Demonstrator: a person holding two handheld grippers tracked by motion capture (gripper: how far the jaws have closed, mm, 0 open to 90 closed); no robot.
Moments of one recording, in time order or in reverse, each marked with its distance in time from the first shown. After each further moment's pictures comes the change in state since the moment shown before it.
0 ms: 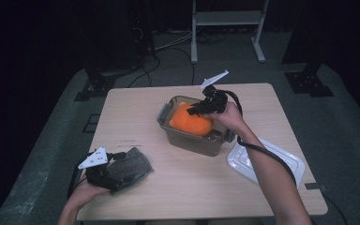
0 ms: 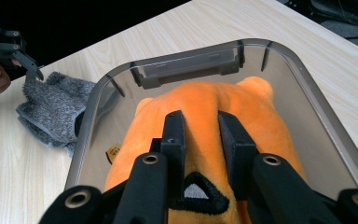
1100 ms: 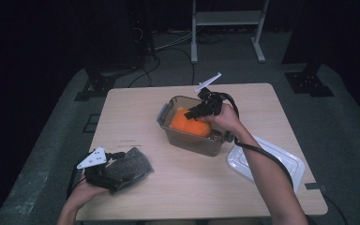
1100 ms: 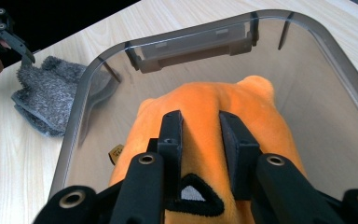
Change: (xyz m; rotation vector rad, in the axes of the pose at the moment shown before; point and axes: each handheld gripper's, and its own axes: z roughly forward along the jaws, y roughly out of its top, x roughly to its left) left arm 0.001 0.000 -0.002 -0.001 0.007 0.000; right arm -0.001 -0.001 0.018 0.081 0.018 0.021
